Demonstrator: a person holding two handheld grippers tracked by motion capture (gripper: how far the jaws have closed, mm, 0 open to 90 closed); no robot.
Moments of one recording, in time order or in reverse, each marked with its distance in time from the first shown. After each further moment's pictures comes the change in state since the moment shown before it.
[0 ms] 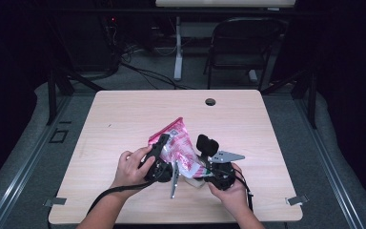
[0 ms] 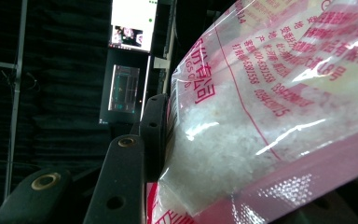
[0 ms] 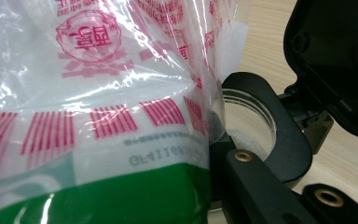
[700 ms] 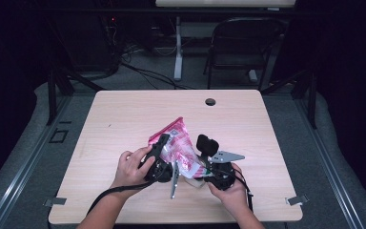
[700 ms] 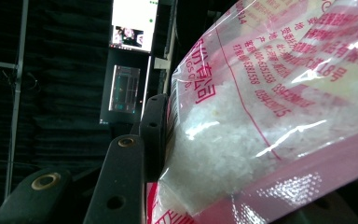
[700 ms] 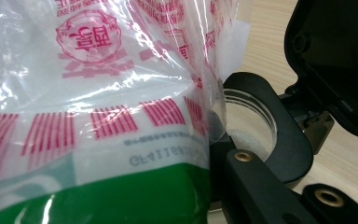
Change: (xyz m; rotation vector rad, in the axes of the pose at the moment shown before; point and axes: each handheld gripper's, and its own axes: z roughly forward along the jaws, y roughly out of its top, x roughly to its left) left arm 0.001 0.000 0.000 -0.004 0.008 0.006; right arm 0.000 0.000 0.000 0.001 0.000 -0.001
